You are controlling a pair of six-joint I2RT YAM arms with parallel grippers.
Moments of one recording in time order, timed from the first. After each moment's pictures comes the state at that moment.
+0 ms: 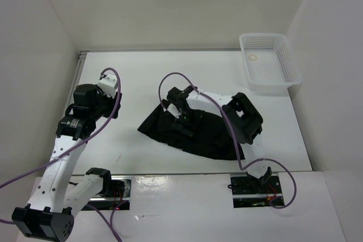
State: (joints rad) left arm -0.11 0.86 0.93 -0.62 0.06 0.20; right arm 0.78 2.06 1.47 -1.00 0.02 -0.29
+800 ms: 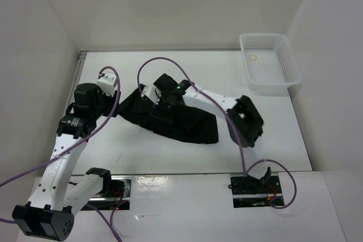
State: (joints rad) left arm -0.11 0.87 0.93 -0.61 -0.01 0.17; right arm 0.85 2.11 1.72 -0.69 -0.07 -0.43
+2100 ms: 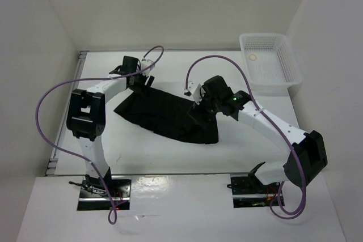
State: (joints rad) left arm -0.18 1.95 1.37 -0.35 0.14 0.28; right arm 0.63 1.35 1.10 -0.61 -0.19 -0.37
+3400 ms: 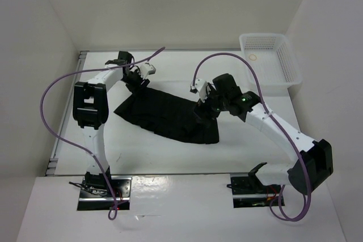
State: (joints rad) left arm -0.09 2.16 1.69 -0.72 0.41 0.75; right arm 0.57 1.28 1.09 -0.61 -0.30 -0.38
